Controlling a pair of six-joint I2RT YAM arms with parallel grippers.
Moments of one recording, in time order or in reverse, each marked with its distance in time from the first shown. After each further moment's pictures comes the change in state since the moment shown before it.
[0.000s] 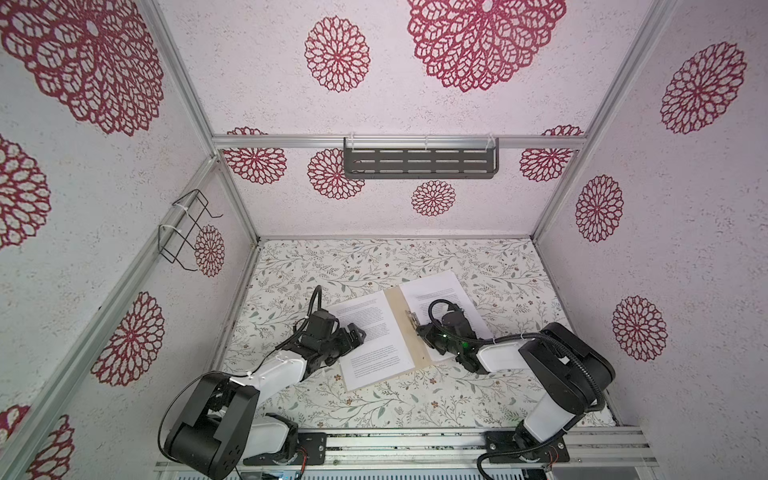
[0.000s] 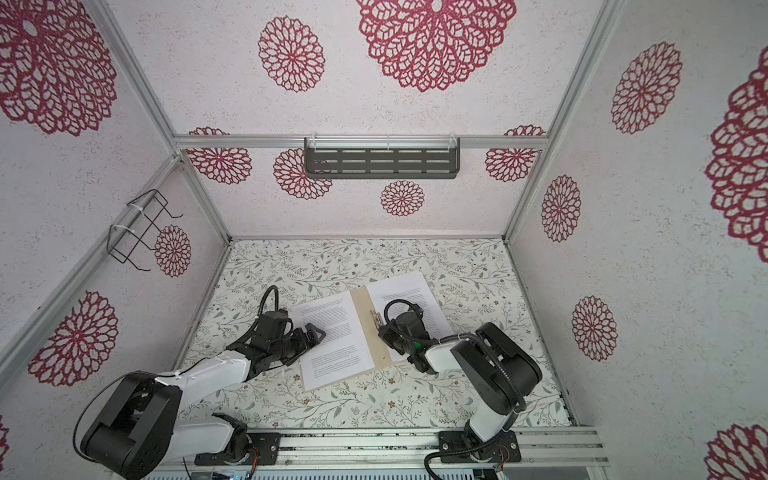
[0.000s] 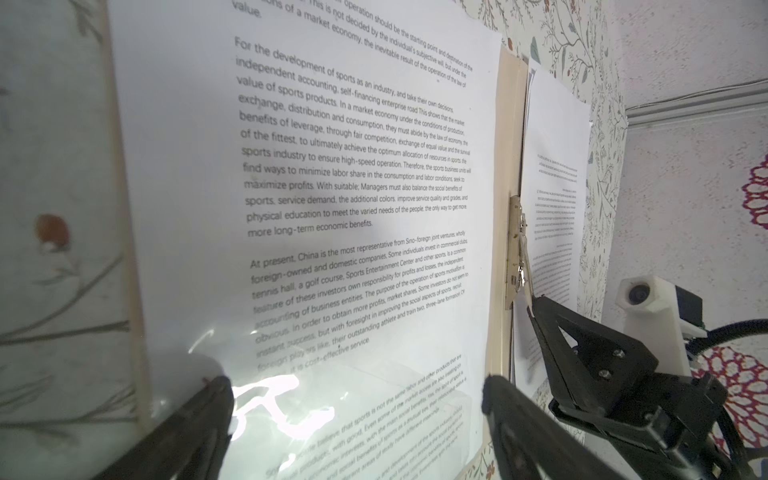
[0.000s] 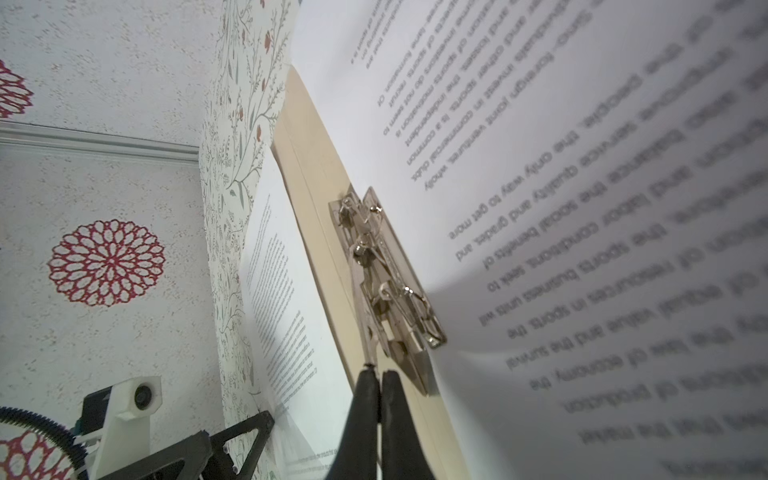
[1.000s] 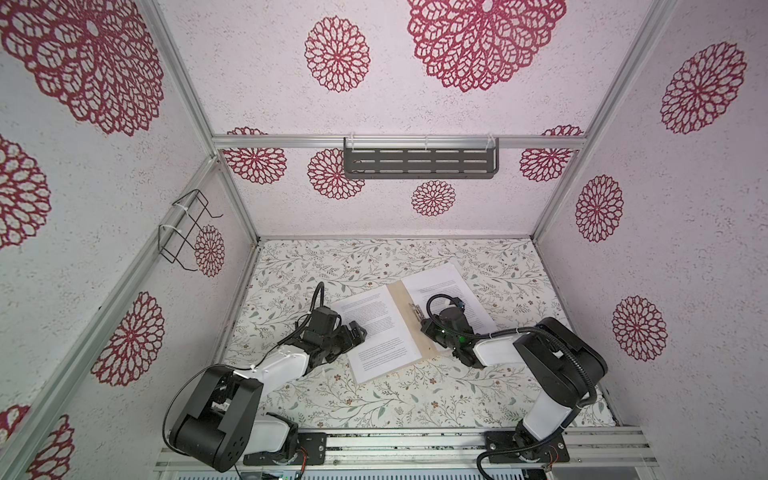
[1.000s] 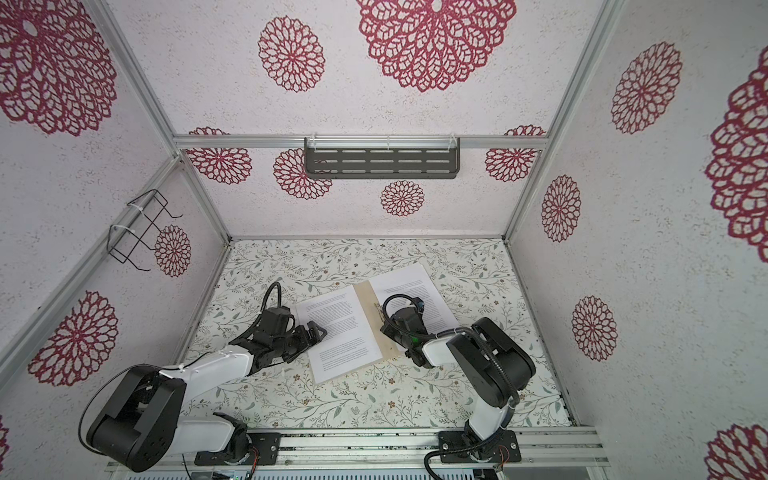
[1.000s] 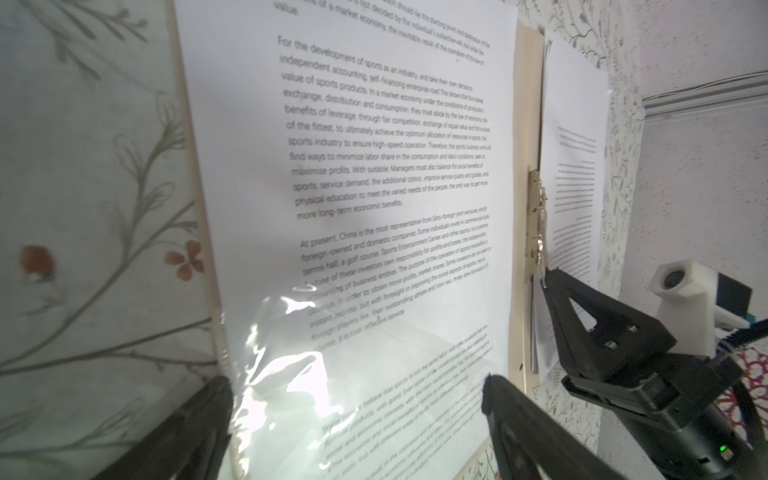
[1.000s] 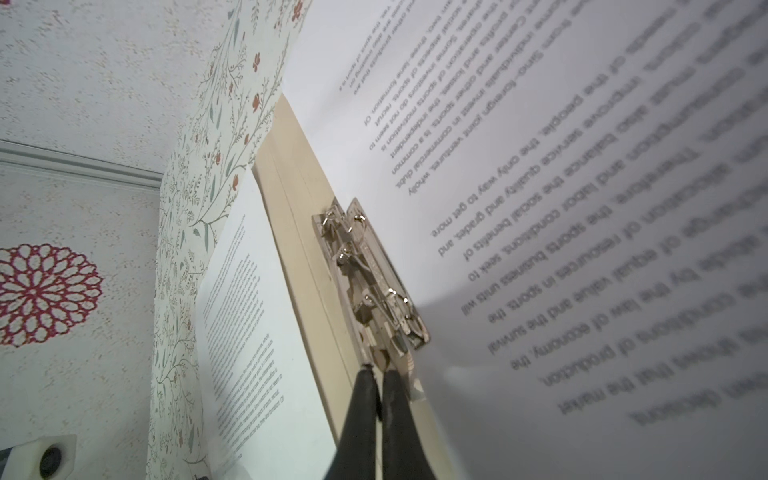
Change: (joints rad) left arm 0.000 0.026 0.048 -0.055 -0.009 0.034; right arm -0.018 0.085 0.033 -0.001 0.135 -0.122
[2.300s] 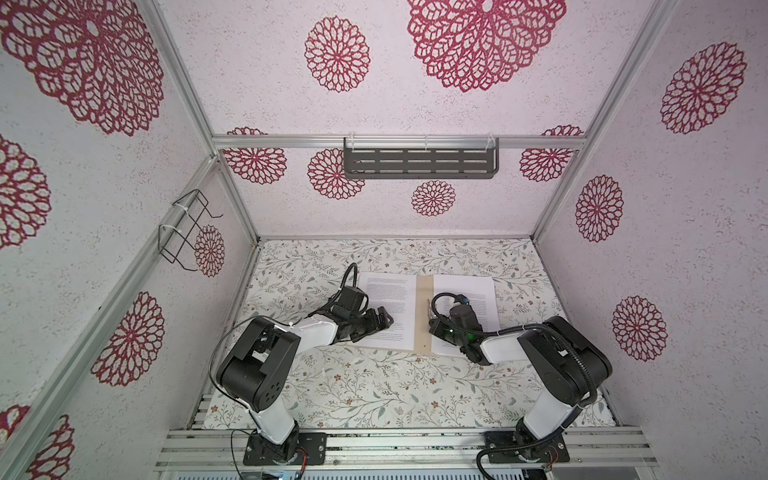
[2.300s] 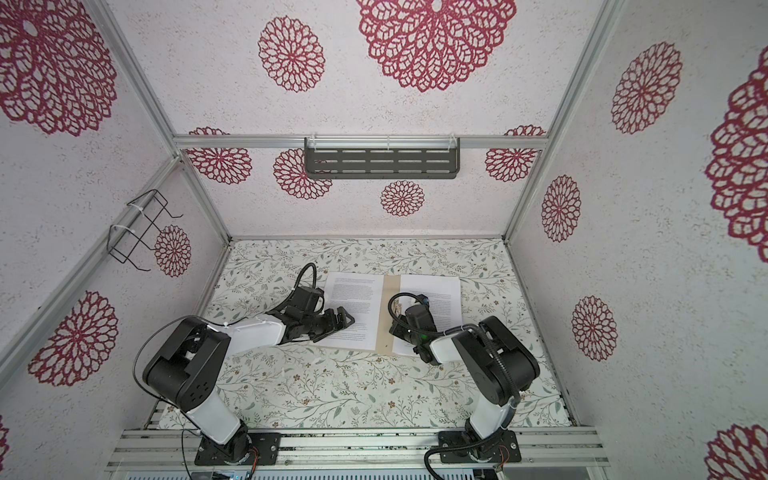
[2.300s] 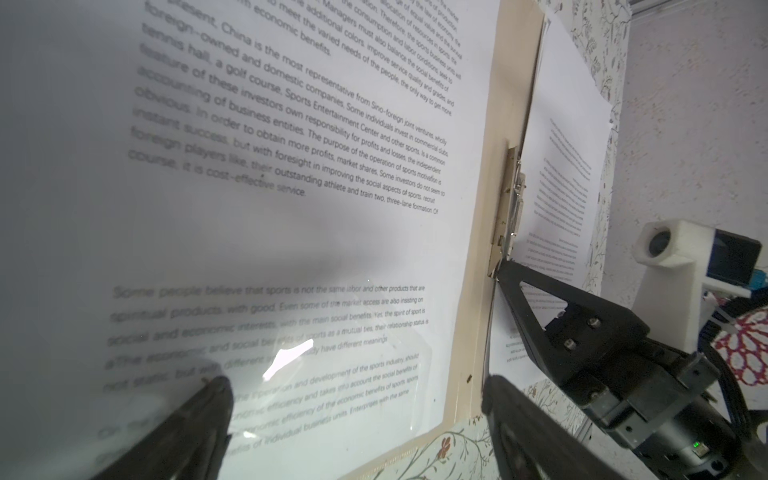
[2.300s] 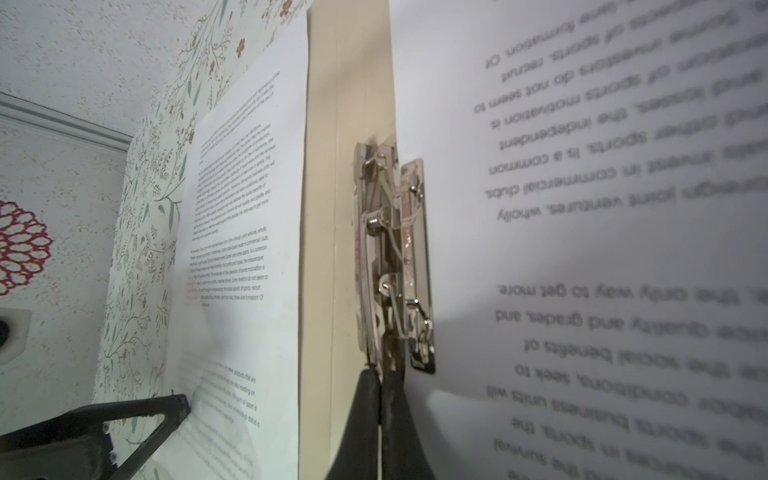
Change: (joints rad) left arm -0.112 0.360 0.323 0.036 0.113 0.084; right arm -0.084 -0.041 -0.009 -0.019 -0.114 -0.198
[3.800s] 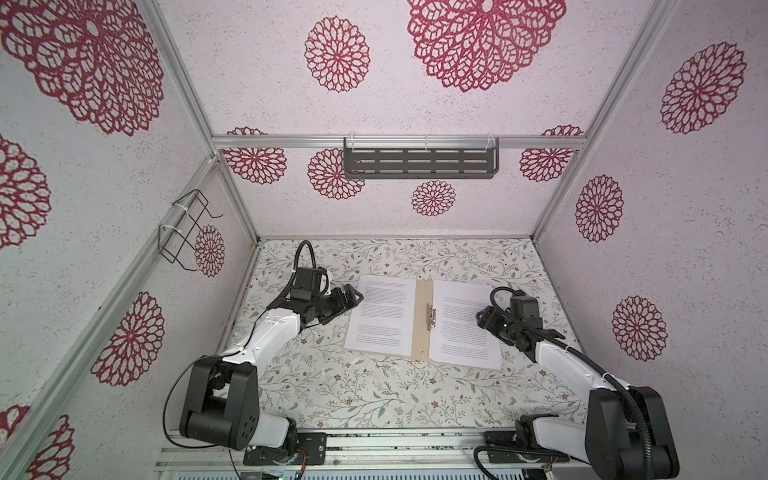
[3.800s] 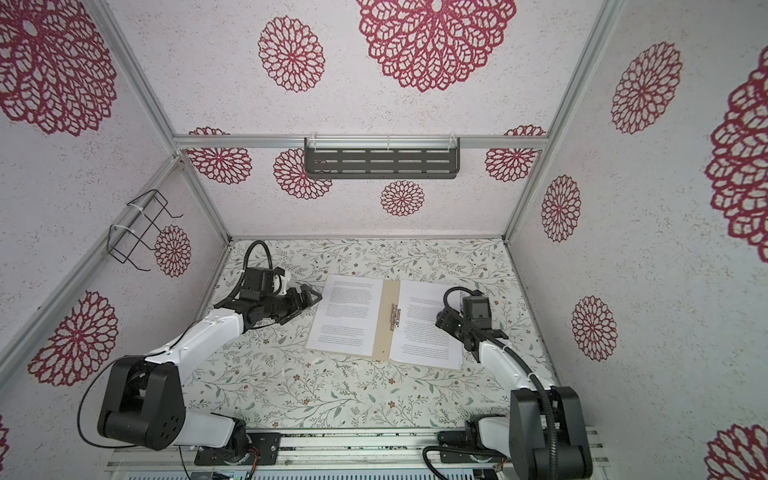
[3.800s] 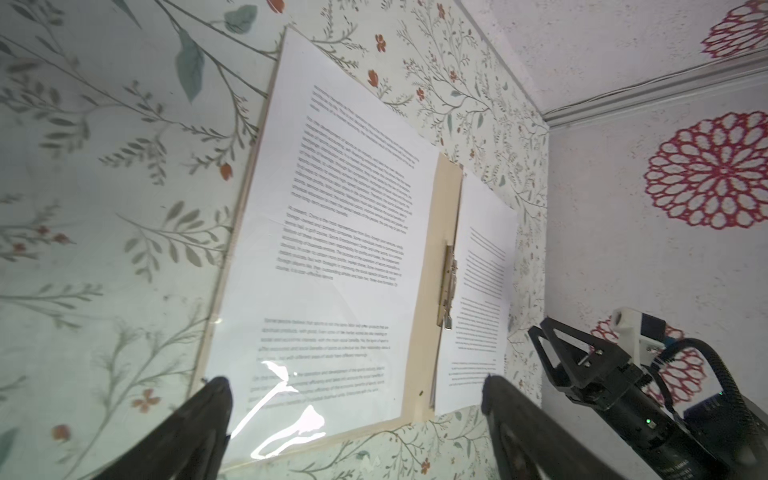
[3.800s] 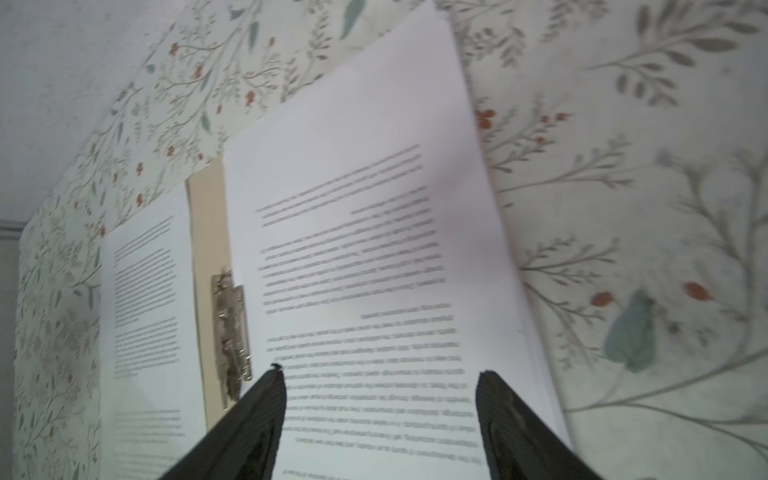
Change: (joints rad) left arm 0.288 -0.247 0.114 -0.336 0.101 0.158; right arm -0.469 -0.489 -0.006 -0.642 -0.072 -0.264
